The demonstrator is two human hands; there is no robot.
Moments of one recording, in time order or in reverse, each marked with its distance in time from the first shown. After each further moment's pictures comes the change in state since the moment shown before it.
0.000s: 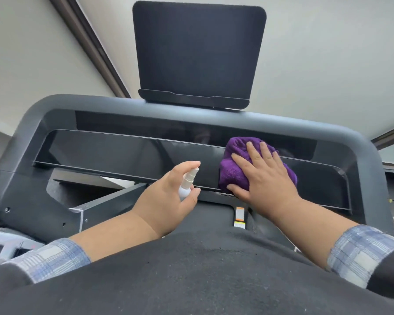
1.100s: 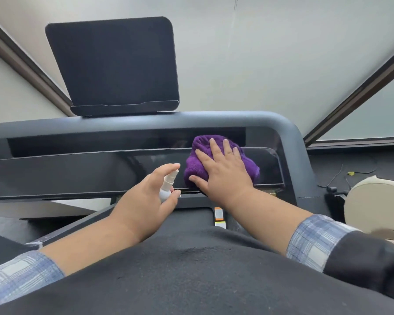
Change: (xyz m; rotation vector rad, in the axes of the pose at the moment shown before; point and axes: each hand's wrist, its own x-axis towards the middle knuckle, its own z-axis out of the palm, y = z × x) left_hand 0.018 0.062 0.047 0.061 -0.105 0.036; right_hand -0.027 0.028 -0.004 0.082 -0.058 0.149
